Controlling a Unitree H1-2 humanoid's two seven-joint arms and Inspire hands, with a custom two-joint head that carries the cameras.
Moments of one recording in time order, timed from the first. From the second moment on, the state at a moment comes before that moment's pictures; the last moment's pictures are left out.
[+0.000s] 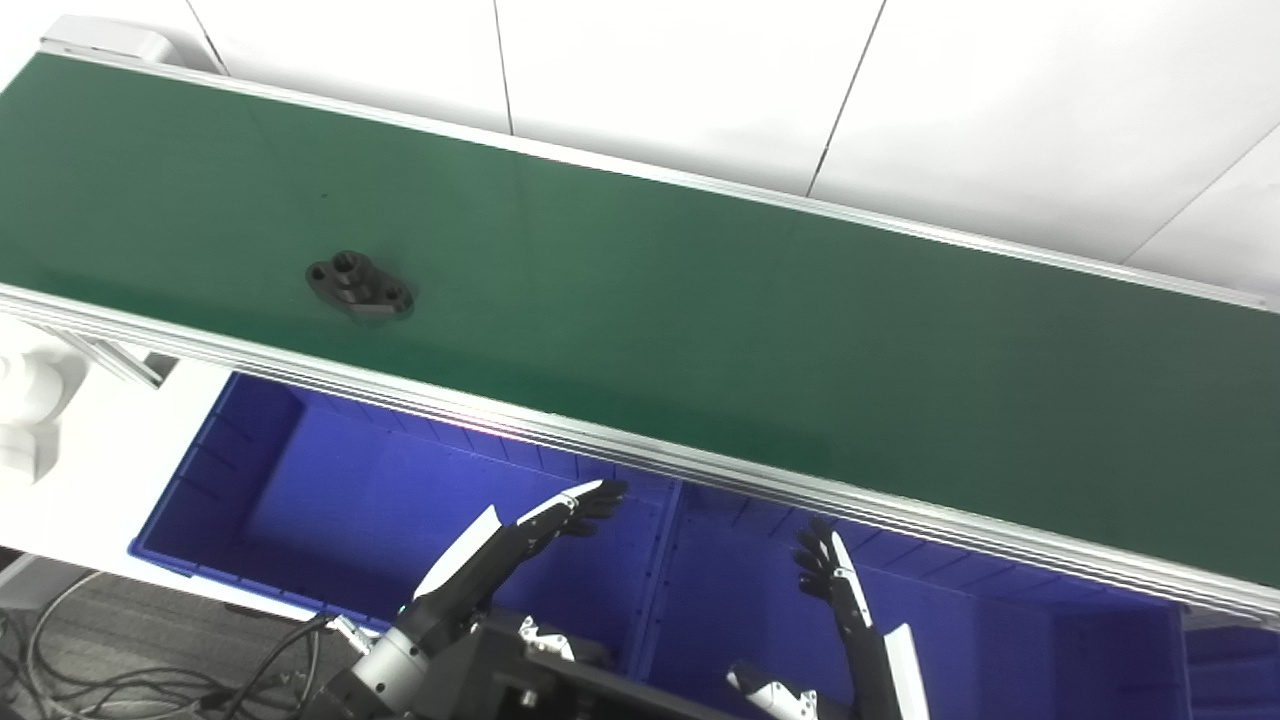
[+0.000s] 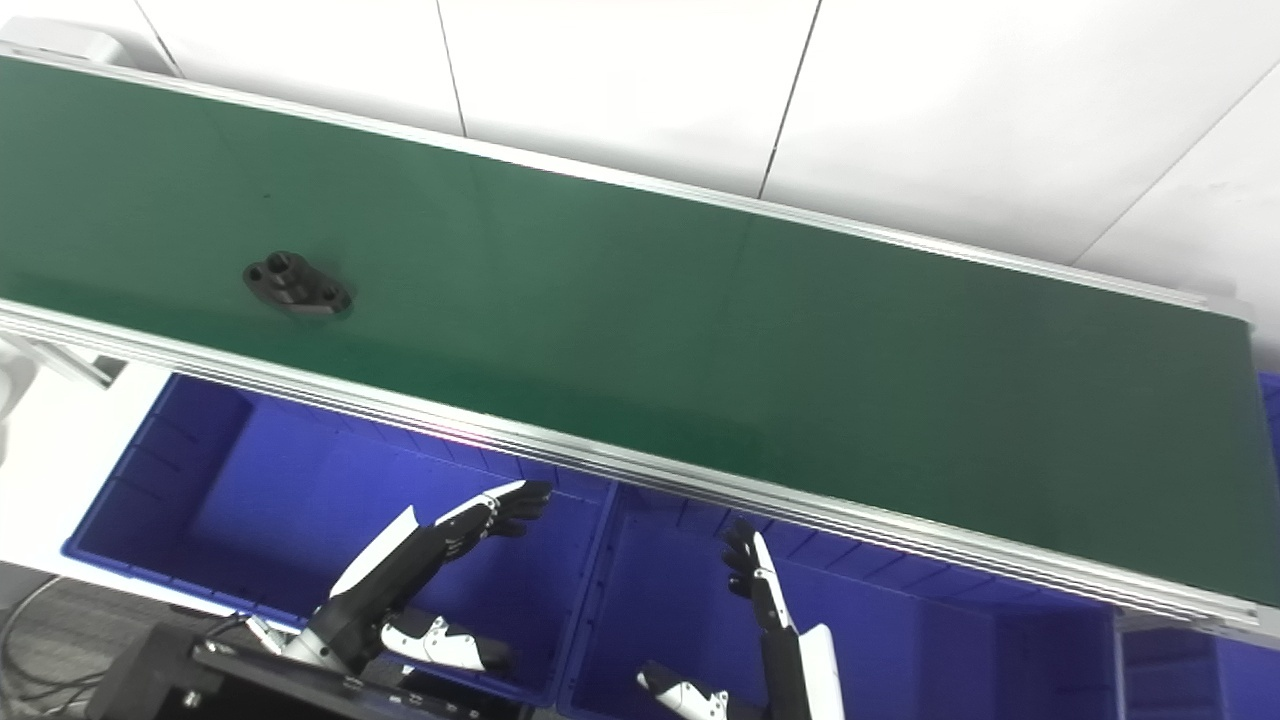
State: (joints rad) left arm 0.55 0.30 -0.39 -0.09 0.16 -0.44 0.04; right arm 0.47 -0.17 0.43 0.04 -0.41 -0.41 -0.17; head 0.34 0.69
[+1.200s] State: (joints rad) left arm 0.48 0.36 -0.51 -0.02 0.19 -0.44 0.18; right arm 0.38 -0.24 0.59 0.13 -0.38 -0.41 -0.40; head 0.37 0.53
